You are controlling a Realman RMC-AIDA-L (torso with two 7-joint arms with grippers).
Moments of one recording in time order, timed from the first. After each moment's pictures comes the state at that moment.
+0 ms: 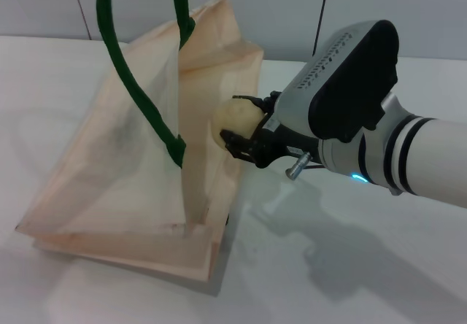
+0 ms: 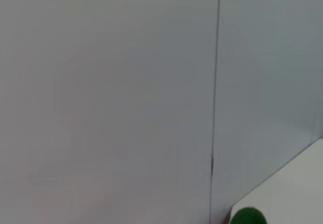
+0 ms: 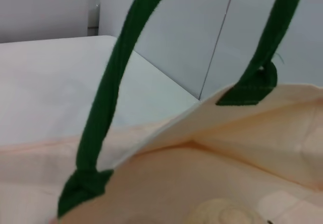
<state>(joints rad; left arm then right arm) -0.66 -2.03 0.73 1.69 -0.87 -1.59 0.79 0.55 1.83 0.81 1.54 0.38 -0.47 -3.00</state>
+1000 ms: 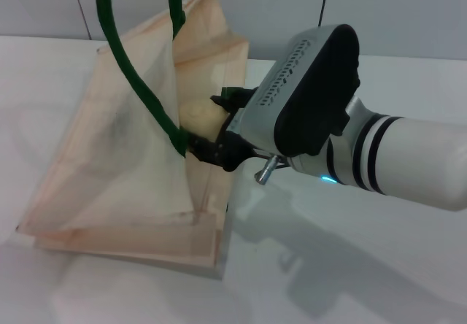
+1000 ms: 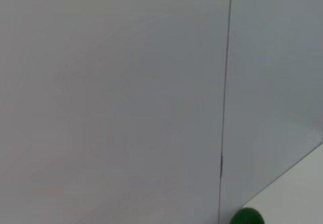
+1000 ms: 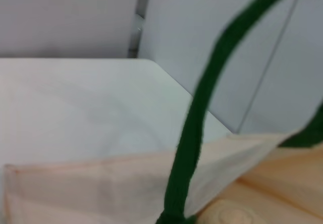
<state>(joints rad) -0.68 -2.03 0.73 1.67 -0.84 -1.57 0.79 0.64 1.83 0.73 1.50 0.37 -0.37 -3.00</state>
